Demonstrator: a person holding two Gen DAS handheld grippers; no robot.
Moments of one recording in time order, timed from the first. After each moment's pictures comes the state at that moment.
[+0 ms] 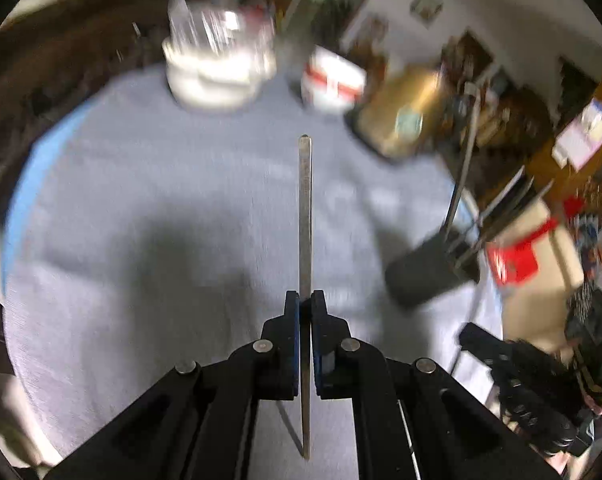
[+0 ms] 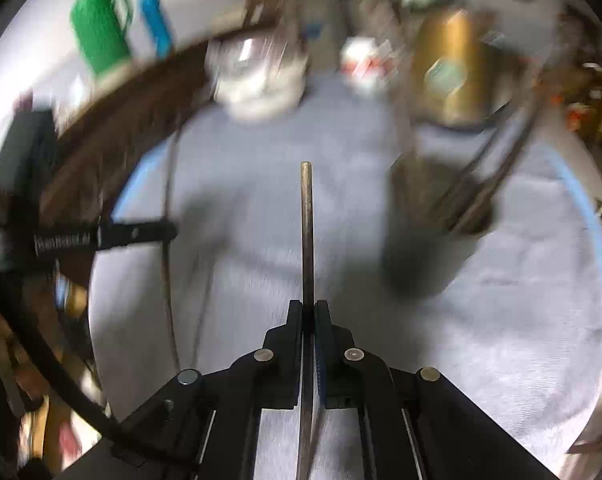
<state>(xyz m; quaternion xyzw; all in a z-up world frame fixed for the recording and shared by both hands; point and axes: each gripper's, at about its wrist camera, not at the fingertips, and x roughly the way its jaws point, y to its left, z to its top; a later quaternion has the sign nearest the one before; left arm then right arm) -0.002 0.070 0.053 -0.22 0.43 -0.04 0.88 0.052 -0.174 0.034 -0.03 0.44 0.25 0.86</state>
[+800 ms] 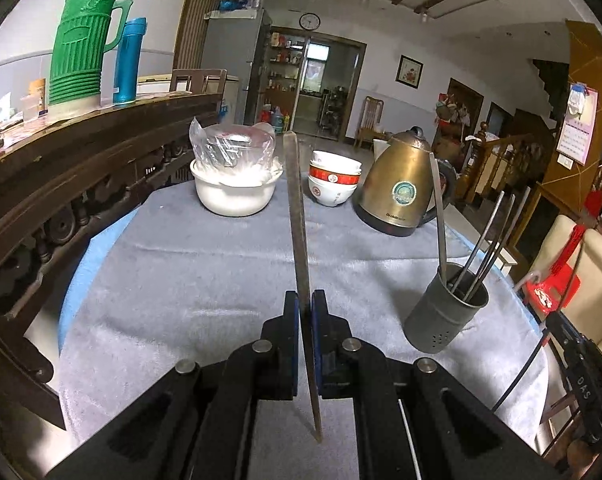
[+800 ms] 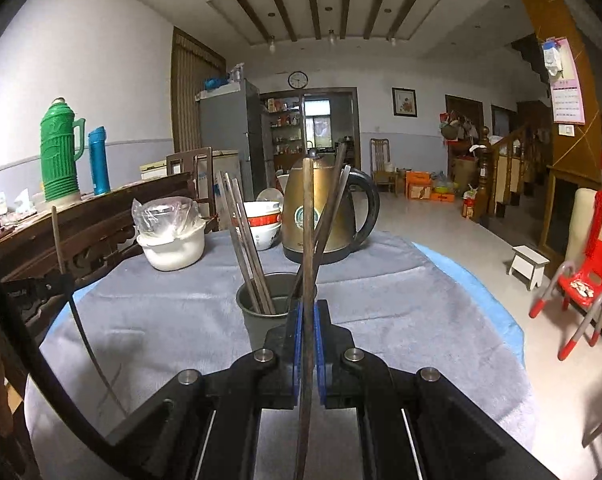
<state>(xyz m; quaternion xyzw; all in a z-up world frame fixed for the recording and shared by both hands) -0.016 0.018 0.054 -0.11 0.29 0.03 0.95 -0.025 -0.252 0.046 0.01 0.18 0.10 0.98</state>
